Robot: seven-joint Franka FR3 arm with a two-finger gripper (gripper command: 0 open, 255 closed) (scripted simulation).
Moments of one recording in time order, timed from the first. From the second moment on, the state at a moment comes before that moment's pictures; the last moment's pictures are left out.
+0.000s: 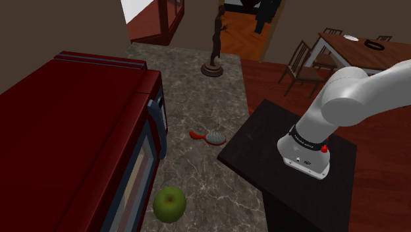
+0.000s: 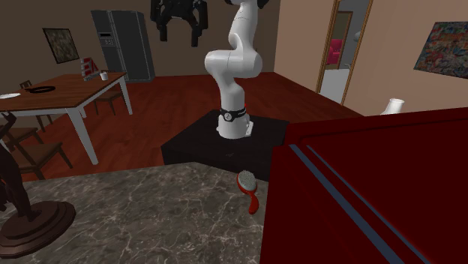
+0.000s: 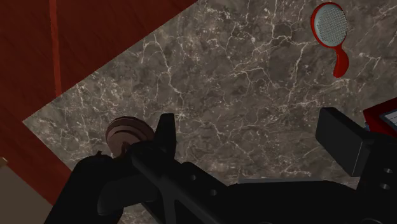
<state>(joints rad) 0.02 -0.78 0.01 -2.38 -0.12 1.66 -0.05</state>
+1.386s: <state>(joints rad) 0.17 -0.52 0.07 -2.78 0.05 2.25 -0.03</state>
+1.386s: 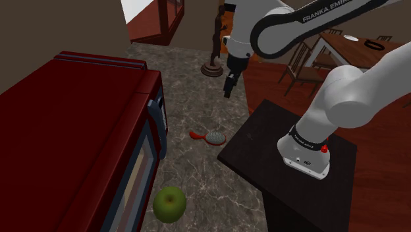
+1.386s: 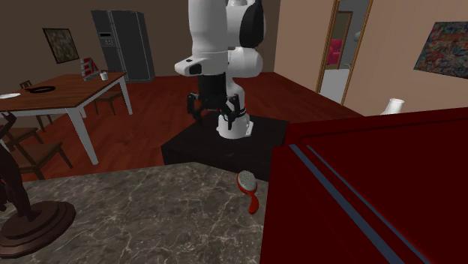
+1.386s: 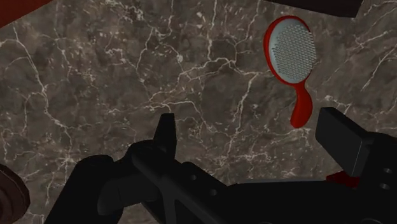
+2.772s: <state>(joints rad) 0.35 0.18 0.17 -2.75 0.38 2.89 -0.19</state>
